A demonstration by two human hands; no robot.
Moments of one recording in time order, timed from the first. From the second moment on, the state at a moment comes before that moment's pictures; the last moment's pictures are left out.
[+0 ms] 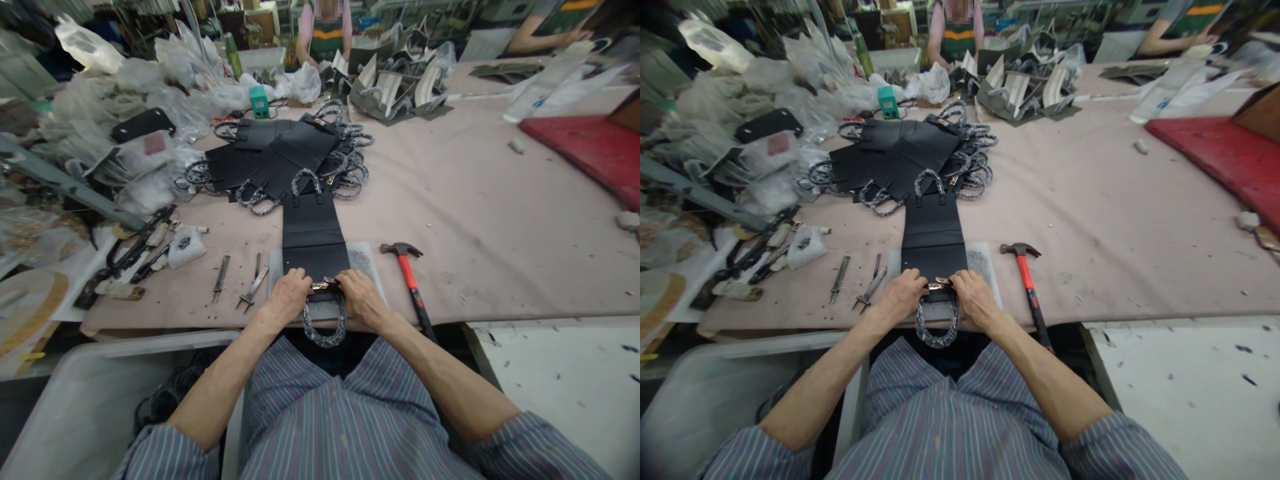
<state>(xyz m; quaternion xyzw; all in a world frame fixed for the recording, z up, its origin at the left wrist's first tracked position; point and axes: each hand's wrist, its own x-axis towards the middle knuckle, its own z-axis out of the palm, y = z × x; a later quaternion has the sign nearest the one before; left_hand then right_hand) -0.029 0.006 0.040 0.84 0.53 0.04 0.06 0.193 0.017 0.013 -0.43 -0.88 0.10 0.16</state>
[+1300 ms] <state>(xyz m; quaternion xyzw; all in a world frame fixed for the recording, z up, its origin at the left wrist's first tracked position) -0.067 -0.048 -0.005 0.73 0.61 0.31 0.02 0.230 0.015 -0.021 -0.37 -0.89 0.14 0.23</state>
